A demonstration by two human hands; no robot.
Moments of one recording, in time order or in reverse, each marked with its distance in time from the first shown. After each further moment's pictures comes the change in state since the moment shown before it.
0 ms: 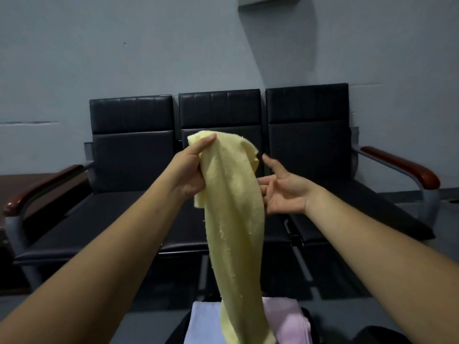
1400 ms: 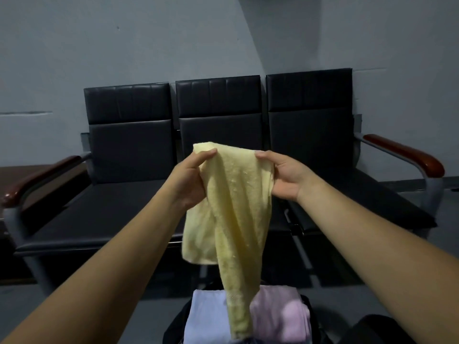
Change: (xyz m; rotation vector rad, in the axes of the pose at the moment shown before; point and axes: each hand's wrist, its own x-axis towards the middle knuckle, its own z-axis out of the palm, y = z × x) left_hand 0.000 -0.041 -0.020 -0.005 -0.062 -0.041; right_hand 0.003 0.000 0.014 0.185 0.159 -0.182
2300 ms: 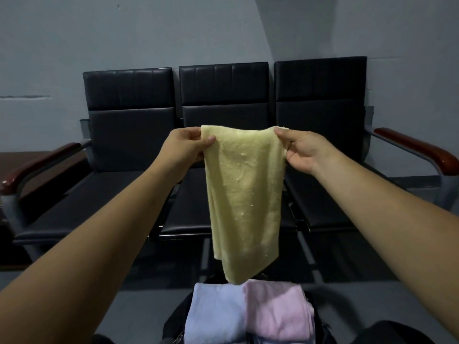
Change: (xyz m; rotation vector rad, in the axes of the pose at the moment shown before) left_hand 0.039 0.022 -0.030 0.513 0.168 0.299; right_hand 0.035 -0.030 -0.010 0.012 0.266 -0.210
